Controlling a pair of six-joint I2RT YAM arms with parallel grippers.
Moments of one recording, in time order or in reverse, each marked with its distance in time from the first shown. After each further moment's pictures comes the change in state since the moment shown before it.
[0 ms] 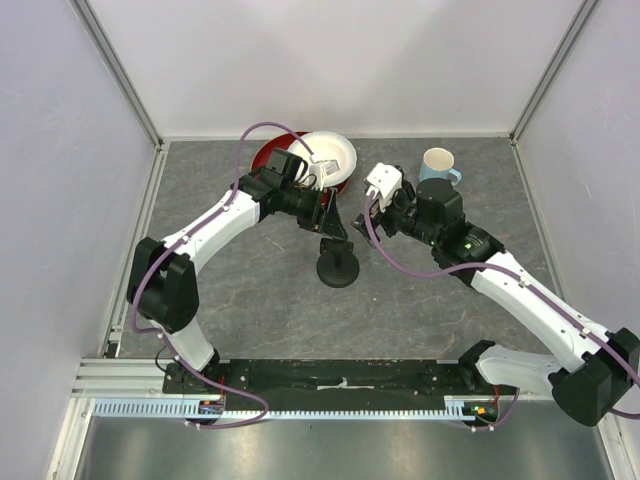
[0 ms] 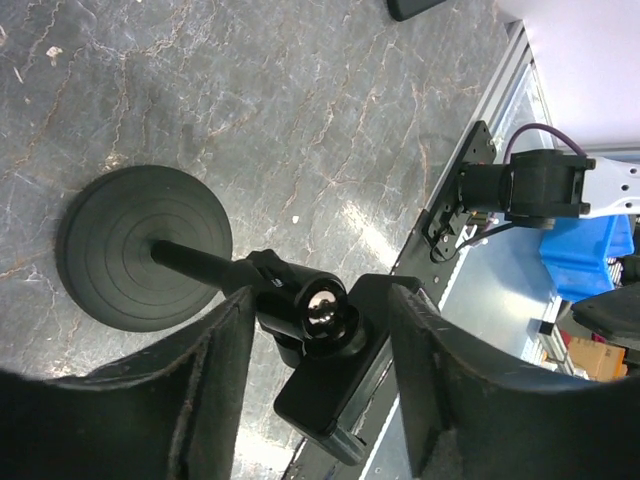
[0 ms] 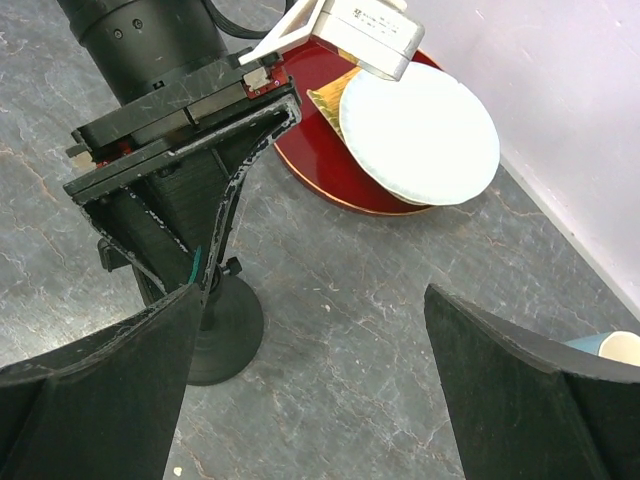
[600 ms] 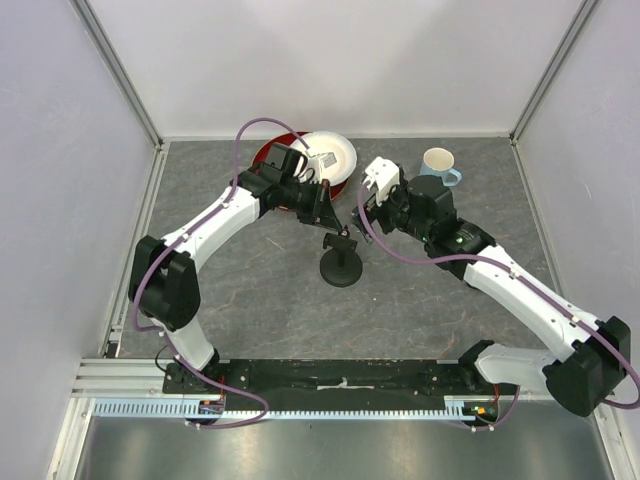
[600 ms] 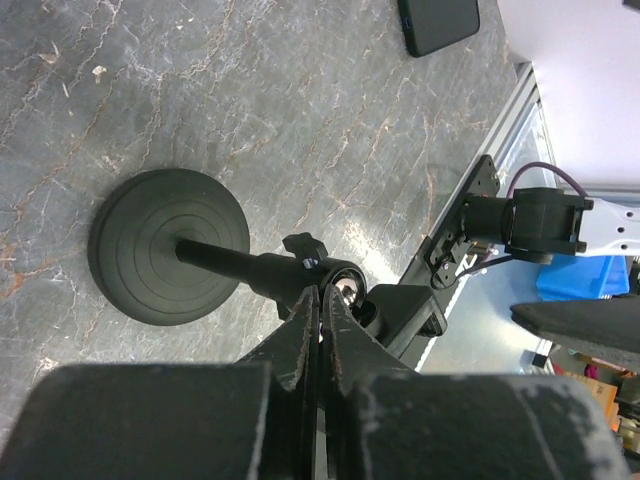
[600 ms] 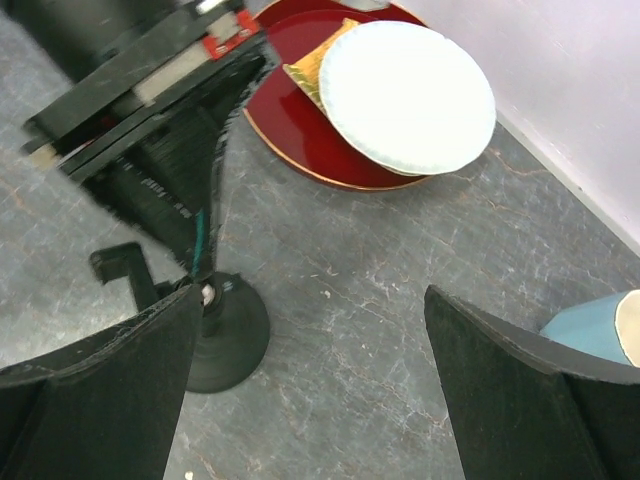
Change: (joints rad) left arm 0.005 0.017 0.039 0.005 -0.055 -0.058; right arm 0.000 0.046 0.005 0.000 0.067 0.057
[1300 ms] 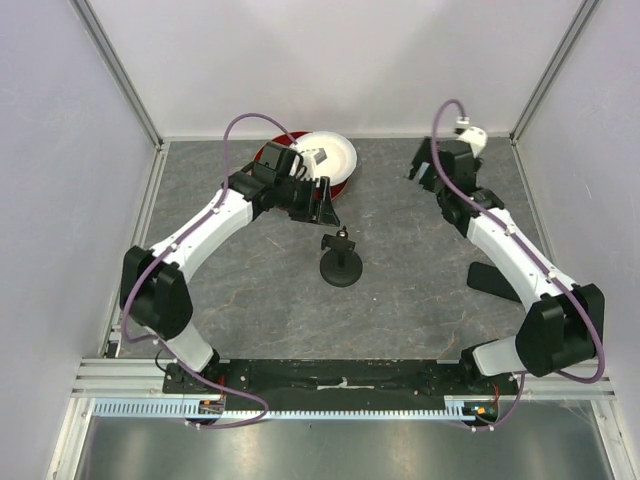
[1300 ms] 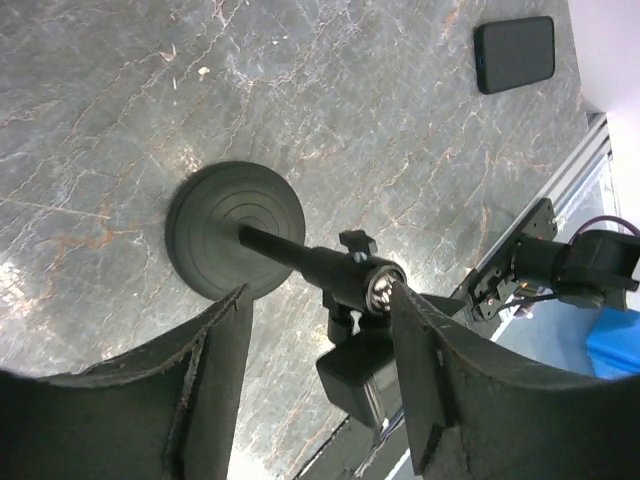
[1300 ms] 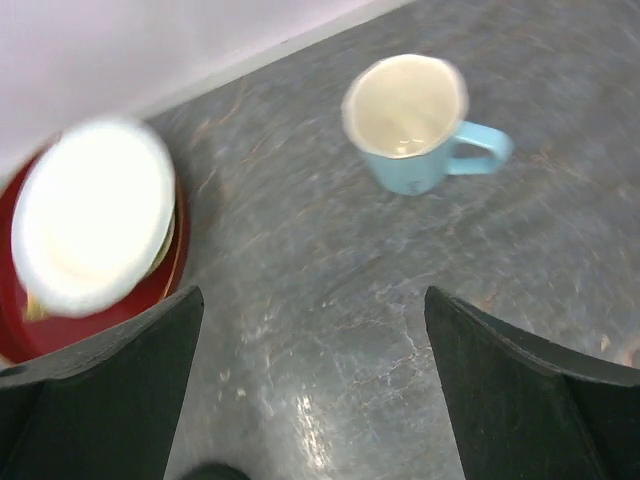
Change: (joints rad) left arm -0.003 -0.051 0.004 -0.048 -0.195 -0.032; right arm -0.293 0.228 0.141 -0.031 0.467 0.684
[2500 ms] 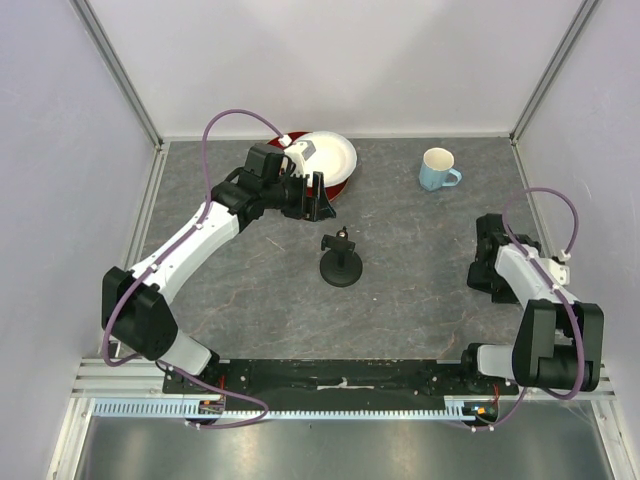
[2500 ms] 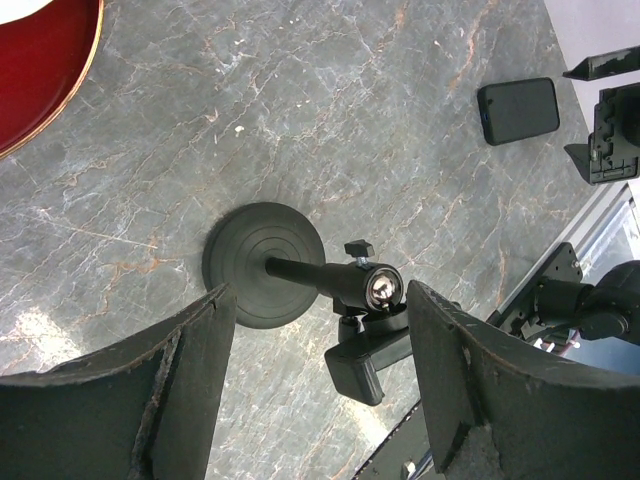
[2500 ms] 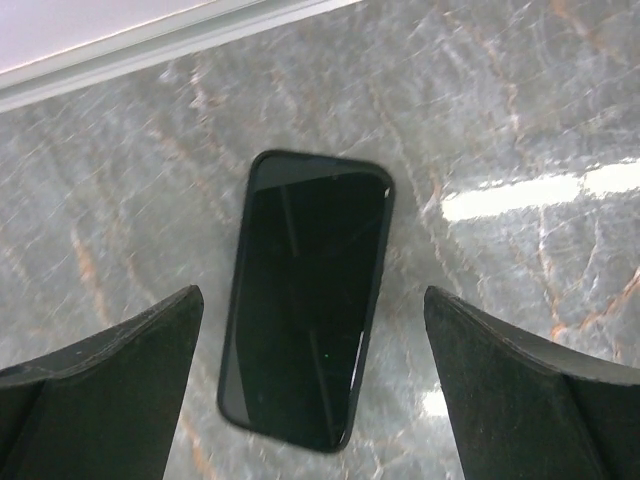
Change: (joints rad) left arm 0.000 -0.161 -0.103 0.125 -0.118 0.003; right arm -0.402 -0.103 -0.423 -0.649 0.475 1.299
